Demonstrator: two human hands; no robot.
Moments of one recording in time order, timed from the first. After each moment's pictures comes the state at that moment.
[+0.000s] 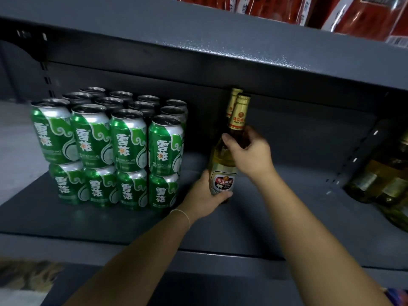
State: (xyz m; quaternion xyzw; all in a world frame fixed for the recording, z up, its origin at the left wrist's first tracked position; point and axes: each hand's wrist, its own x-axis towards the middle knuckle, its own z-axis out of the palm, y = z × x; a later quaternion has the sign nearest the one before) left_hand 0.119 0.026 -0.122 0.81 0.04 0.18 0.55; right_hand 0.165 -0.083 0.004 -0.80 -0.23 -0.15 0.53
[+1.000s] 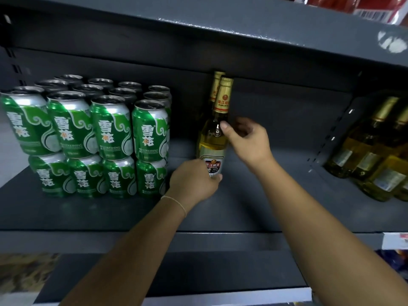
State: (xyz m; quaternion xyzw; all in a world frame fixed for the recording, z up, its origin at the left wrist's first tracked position) left_hand 0.072 0.003 -0.058 0.96 0.12 0.14 0.23; right_hand 0.160 -0.115 -0.004 -0.78 -0.19 -0.12 0.59
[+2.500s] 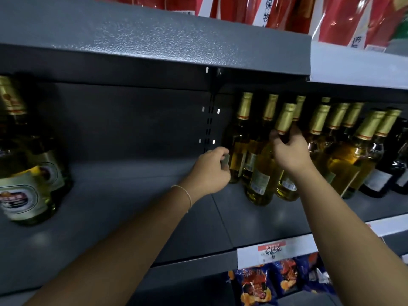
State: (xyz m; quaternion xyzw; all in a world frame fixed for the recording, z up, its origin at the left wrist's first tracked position) left_hand 0.267 -0.359 -0.020 0.89 -0.08 0.13 0.42; right_hand 0.327 -0.553 0.016 -0.83 -0.03 -0.21 0.52
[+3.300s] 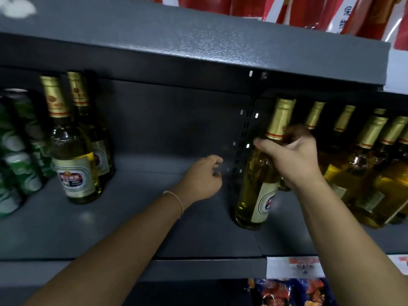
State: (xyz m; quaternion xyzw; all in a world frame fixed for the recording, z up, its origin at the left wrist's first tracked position) left_hand 0.239 -0.282 -0.038 0.90 0.00 0.14 0.41; right_hand 0.280 -0.467 0.029 -0.74 -0.15 -0.16 0.64
